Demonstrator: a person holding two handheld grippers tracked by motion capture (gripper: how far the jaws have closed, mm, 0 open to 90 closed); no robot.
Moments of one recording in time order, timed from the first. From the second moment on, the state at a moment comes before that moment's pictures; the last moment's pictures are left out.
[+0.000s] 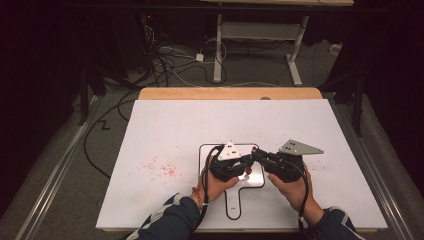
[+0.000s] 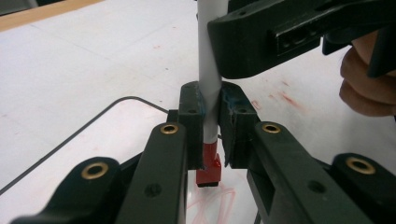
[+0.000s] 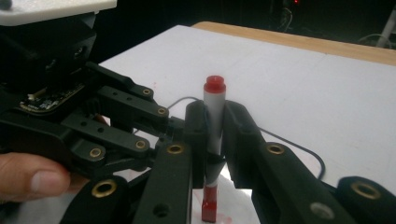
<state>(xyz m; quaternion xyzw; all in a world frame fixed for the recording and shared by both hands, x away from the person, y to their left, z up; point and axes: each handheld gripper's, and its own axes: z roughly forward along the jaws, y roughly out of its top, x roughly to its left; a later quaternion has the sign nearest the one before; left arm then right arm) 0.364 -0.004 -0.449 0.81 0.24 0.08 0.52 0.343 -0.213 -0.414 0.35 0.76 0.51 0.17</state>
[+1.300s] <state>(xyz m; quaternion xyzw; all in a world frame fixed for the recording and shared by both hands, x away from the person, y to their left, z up) 0.342 0.069 -0.449 0.87 0.15 0.09 0.47 0.297 -0.288 -0.412 0.36 0.78 0.46 0.25</state>
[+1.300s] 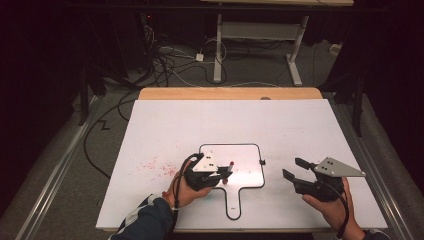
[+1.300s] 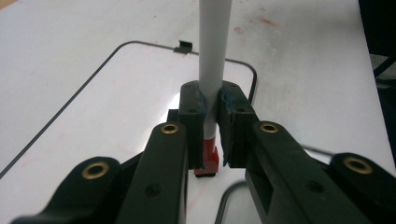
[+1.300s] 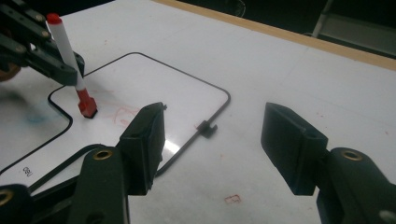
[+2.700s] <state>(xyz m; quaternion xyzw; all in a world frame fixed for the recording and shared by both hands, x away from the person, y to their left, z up) 0.367 -0.014 -0.460 0.85 0.08 0.06 0.52 0.293 -0.289 -0.429 0.33 0.80 0.43 0.25</state>
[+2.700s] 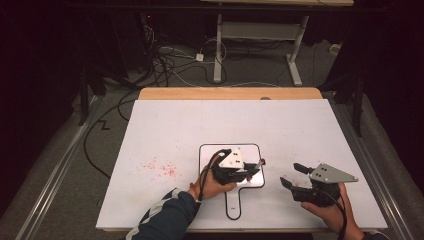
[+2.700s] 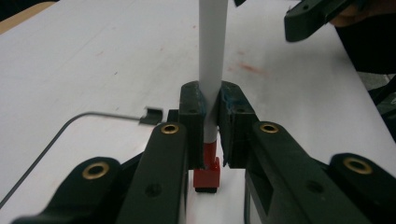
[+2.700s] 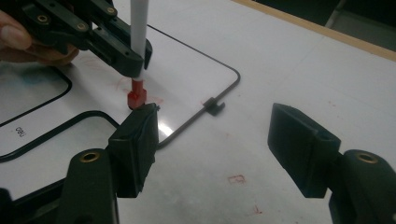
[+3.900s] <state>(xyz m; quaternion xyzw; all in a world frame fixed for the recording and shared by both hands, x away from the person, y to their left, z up) 0.354 0.123 -0.466 0.86 0.17 0.09 0.48 0.293 -0.289 -0.428 0.33 0.80 0.42 0.26</state>
